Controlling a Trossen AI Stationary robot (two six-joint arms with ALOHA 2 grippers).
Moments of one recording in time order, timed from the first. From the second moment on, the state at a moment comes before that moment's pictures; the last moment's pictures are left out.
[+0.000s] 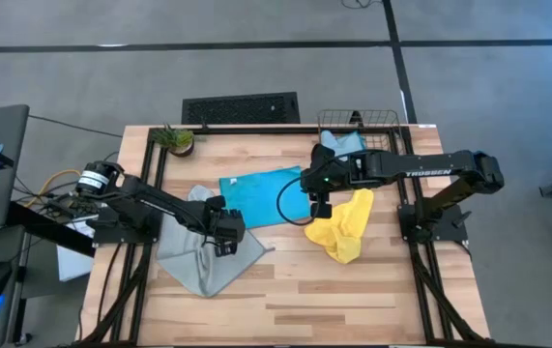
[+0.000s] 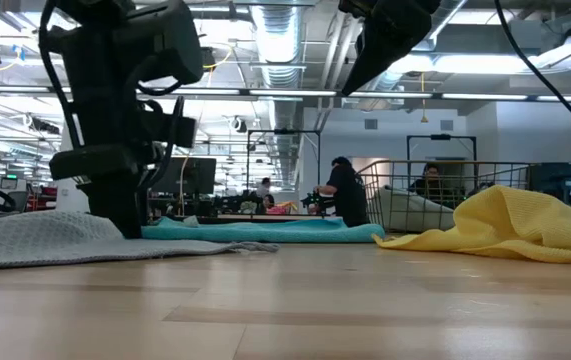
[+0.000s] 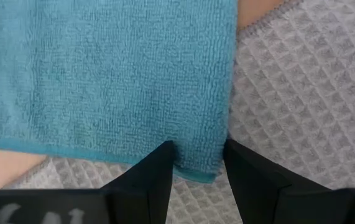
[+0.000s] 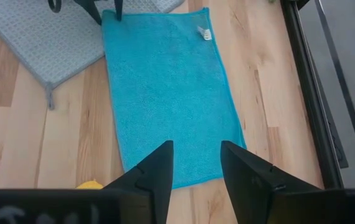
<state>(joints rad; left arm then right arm) -0.18 1.62 0.81 -0.57 -0.27 -0.36 -0.03 1.46 1.25 -0.69 0.18 -0.18</state>
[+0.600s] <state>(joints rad) -0.16 1.59 0.82 -0.65 -0.21 -0.46 -0.03 1.46 1.25 -0.69 0.18 -0.18</state>
